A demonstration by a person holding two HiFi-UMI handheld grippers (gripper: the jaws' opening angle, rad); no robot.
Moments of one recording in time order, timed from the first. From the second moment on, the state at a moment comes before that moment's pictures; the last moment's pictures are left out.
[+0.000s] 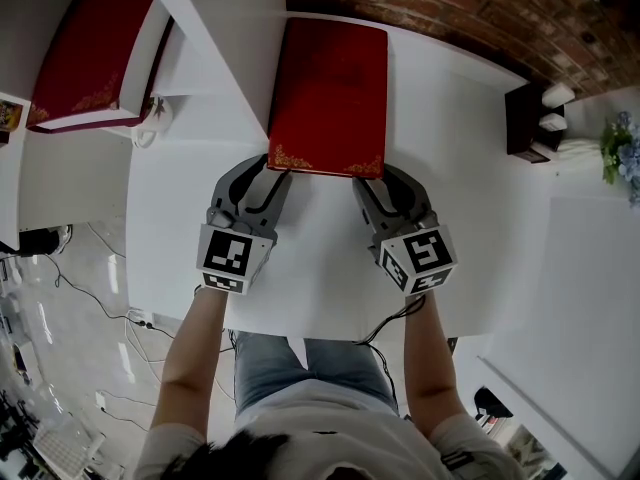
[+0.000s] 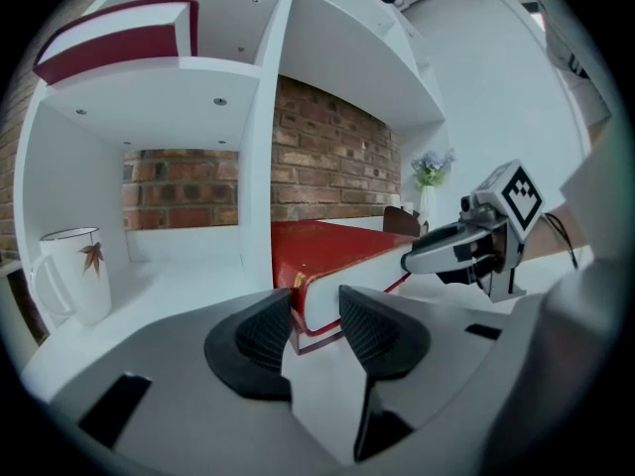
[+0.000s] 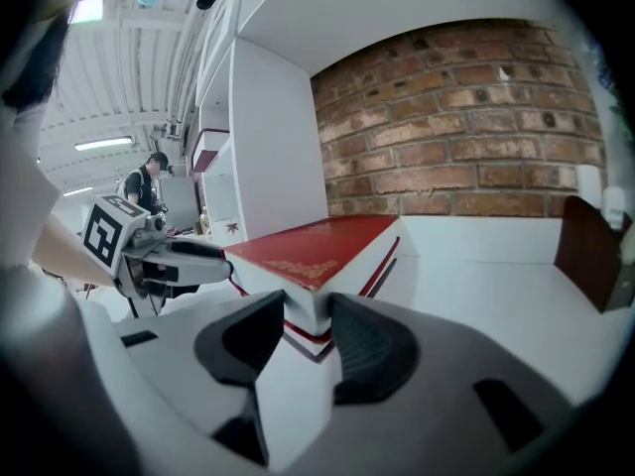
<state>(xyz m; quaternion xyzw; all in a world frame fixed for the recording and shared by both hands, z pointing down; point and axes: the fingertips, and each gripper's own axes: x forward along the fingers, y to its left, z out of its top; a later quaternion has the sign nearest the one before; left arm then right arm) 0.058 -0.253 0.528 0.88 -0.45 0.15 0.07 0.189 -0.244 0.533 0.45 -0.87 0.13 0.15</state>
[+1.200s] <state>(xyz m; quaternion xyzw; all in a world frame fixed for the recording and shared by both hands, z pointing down) 0.073 -0.207 0.431 0.89 -0.45 0.10 0.00 0.206 -0.195 0.432 0.49 -0.86 0.06 0.10</state>
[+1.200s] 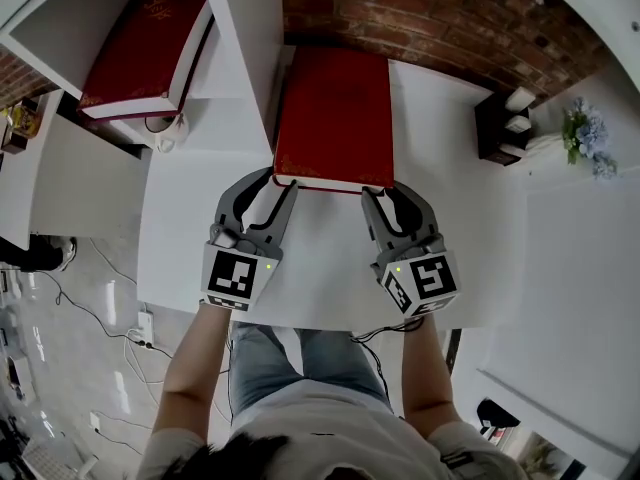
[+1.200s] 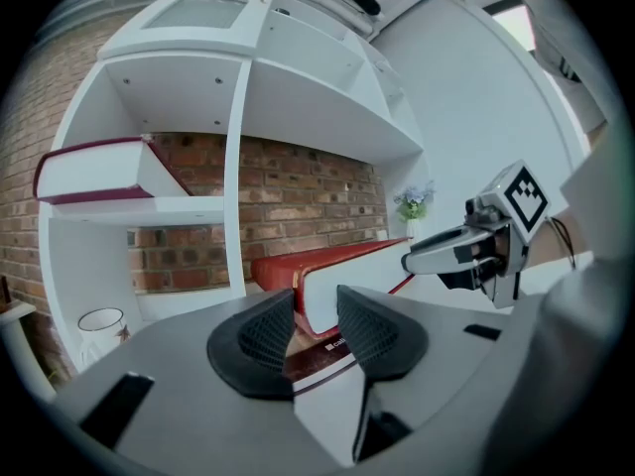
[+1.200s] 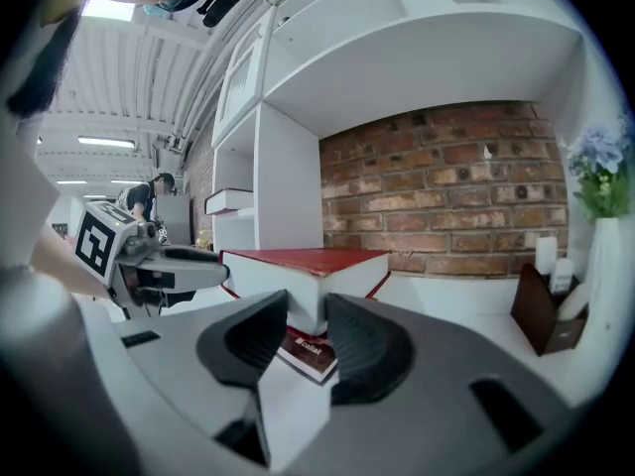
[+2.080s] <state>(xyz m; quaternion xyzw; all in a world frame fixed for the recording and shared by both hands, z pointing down) 0.039 -0.105 0.348 0.91 -0.41 0.05 -0.05 0.172 -0.079 0.353 0.55 -0.83 0.02 0.05</state>
